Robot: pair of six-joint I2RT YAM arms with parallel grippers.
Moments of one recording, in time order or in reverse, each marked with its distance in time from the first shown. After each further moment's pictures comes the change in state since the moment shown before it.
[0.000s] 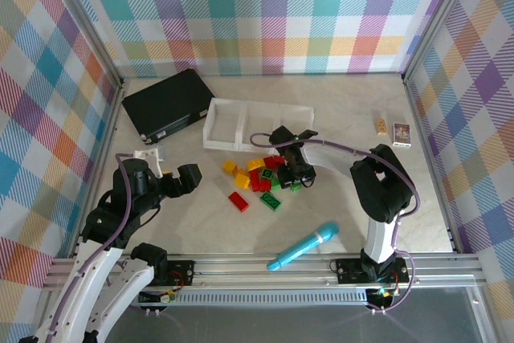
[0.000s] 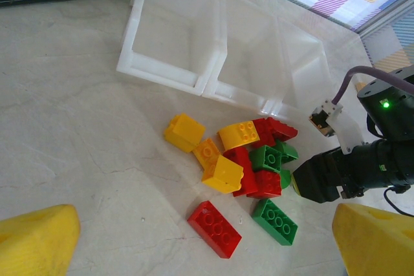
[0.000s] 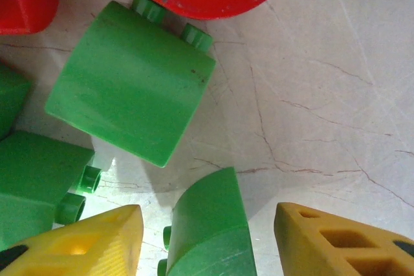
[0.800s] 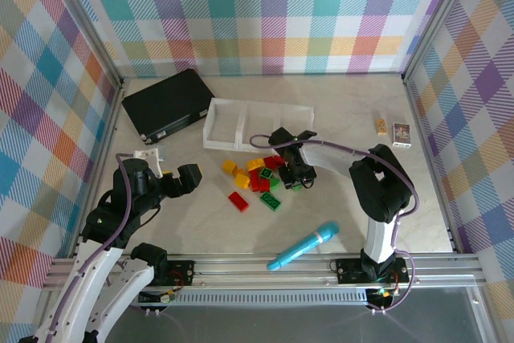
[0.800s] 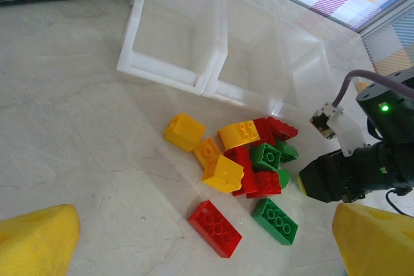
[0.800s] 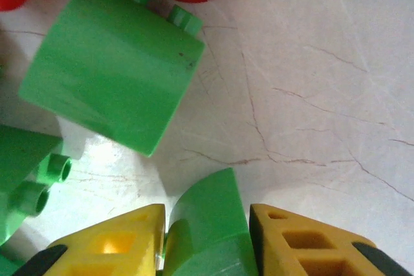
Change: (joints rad) left arm 0.000 0.001 0.000 -0.002 0.000 0.000; right arm 0.006 -0.014 0.000 -0.023 0.021 0.005
